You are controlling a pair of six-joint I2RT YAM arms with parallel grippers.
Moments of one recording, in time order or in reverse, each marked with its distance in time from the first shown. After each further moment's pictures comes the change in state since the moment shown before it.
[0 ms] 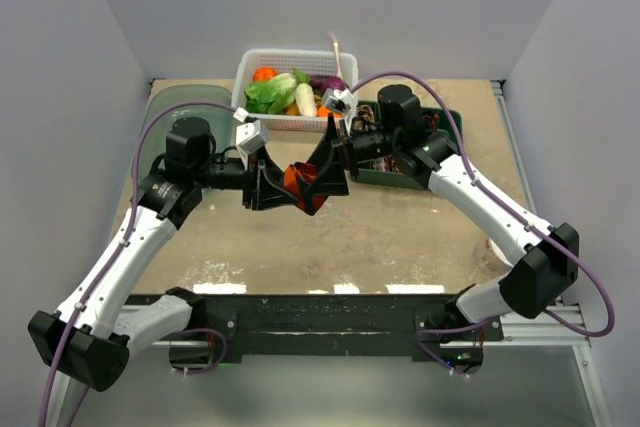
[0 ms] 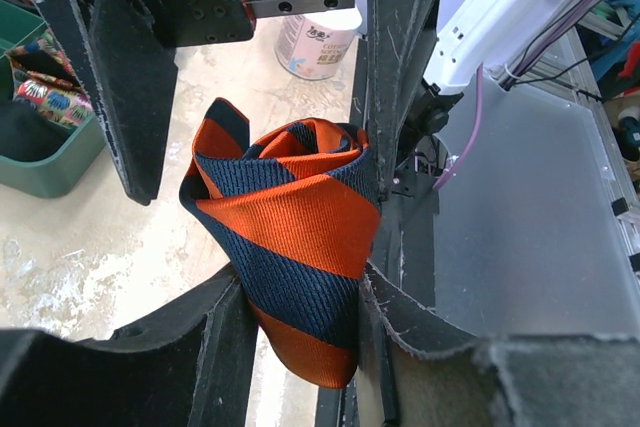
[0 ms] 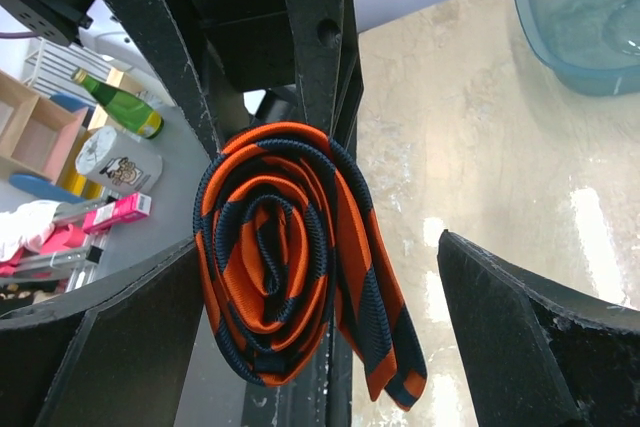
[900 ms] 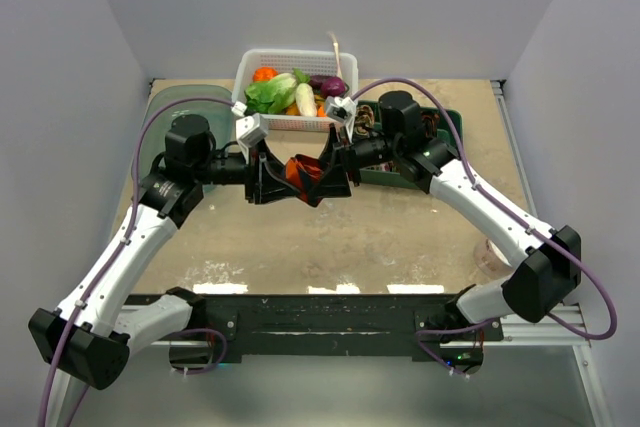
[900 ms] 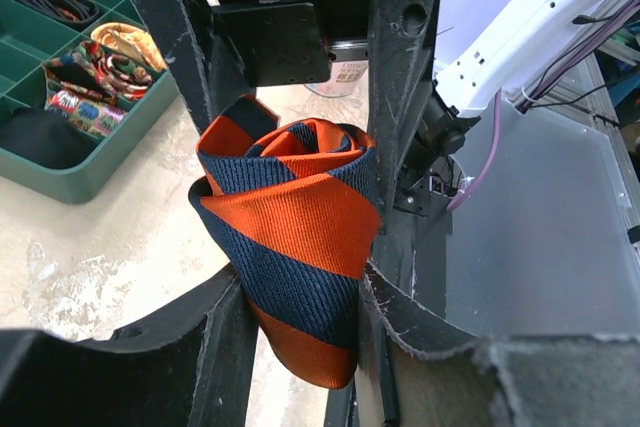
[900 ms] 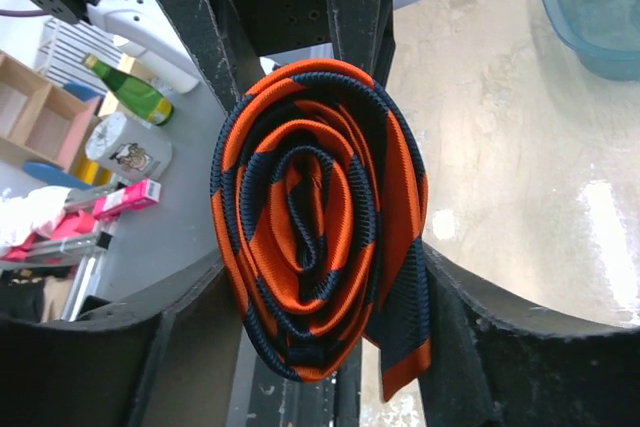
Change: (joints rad) left arm -0.006 0.010 0.005 0.063 -0.056 -0.061; right arm 0.005 -0.025 -0.055 0.003 -0.029 -0.011
